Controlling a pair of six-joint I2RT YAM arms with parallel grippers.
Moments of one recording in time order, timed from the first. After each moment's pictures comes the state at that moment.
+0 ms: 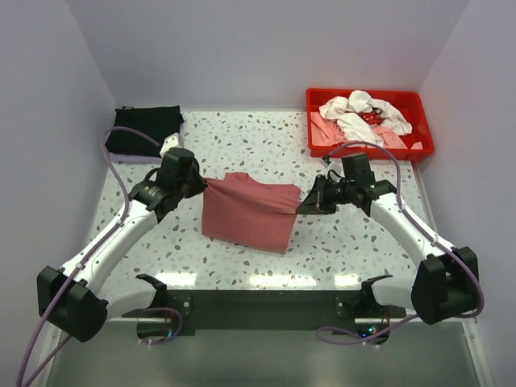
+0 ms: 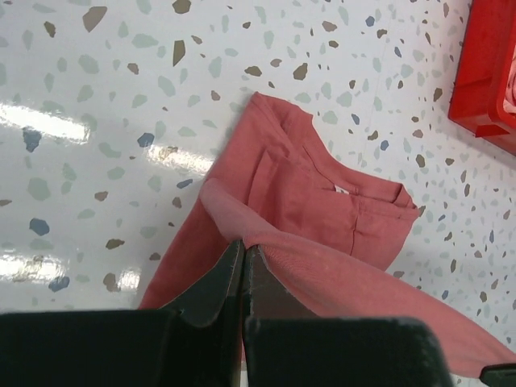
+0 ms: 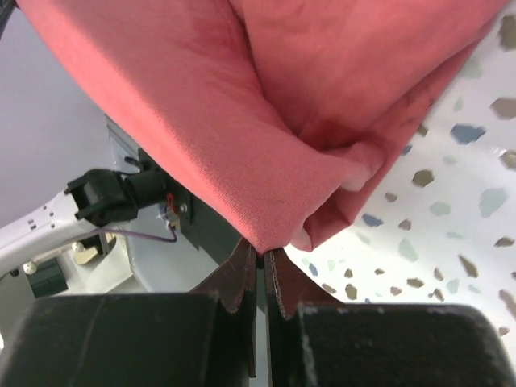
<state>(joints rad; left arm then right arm) -0.45 1.12 0.98 -0.56 -0.28 -0.78 0.29 1.24 0.88 -0.53 -0.68 0.56</state>
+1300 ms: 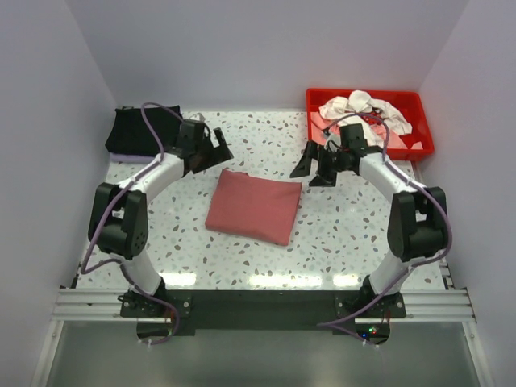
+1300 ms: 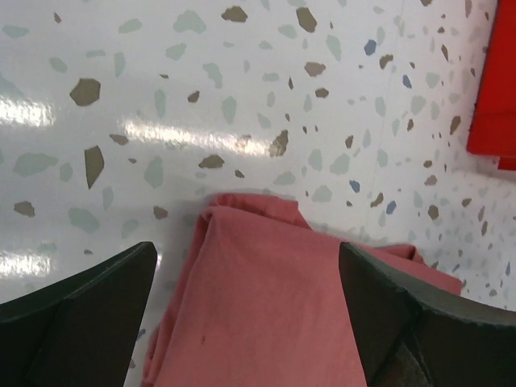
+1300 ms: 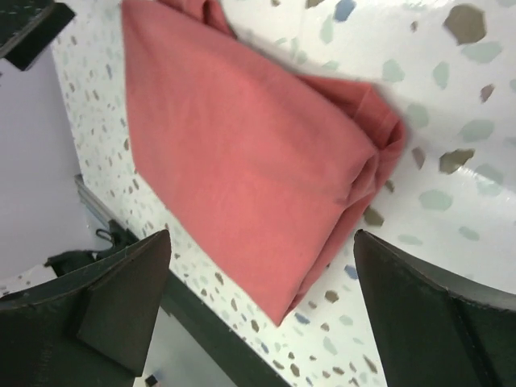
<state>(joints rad) -0.28 1.76 1.25 -0.26 0.03 -0.63 0.17 1.75 1.25 -0.49 -0.63 0.43</state>
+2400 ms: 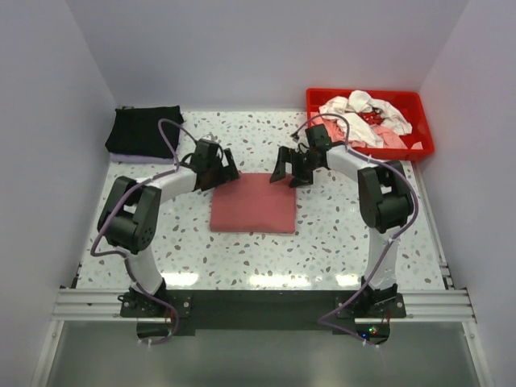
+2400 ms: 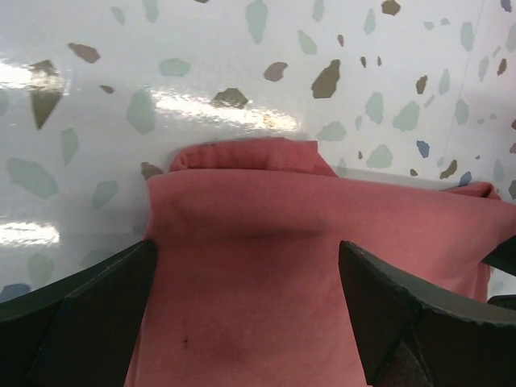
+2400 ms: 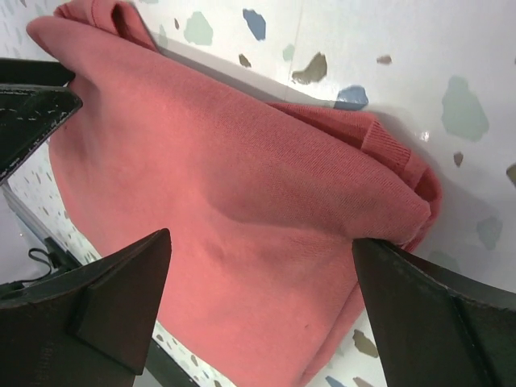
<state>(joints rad) -0.36 1.82 1.09 -0.11 -0.01 -0.67 0.31 2.05 1.43 -0.43 -0.52 0.40</state>
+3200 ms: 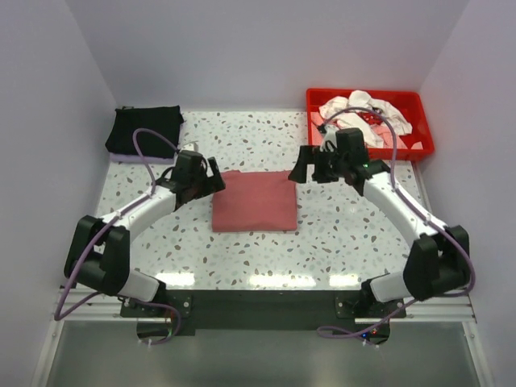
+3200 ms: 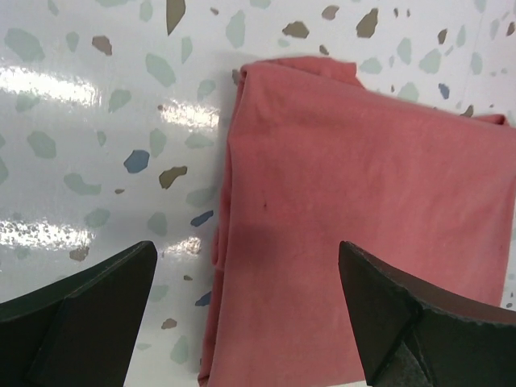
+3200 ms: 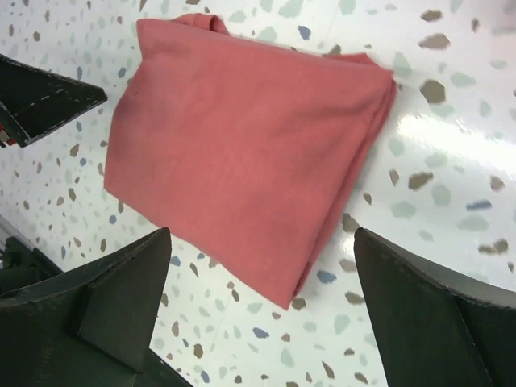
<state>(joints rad) -0.35 1.45 0.87 -0.22 -0.10 -0.64 0.31 1.45 1.13 -0.41 -0.37 0.30</state>
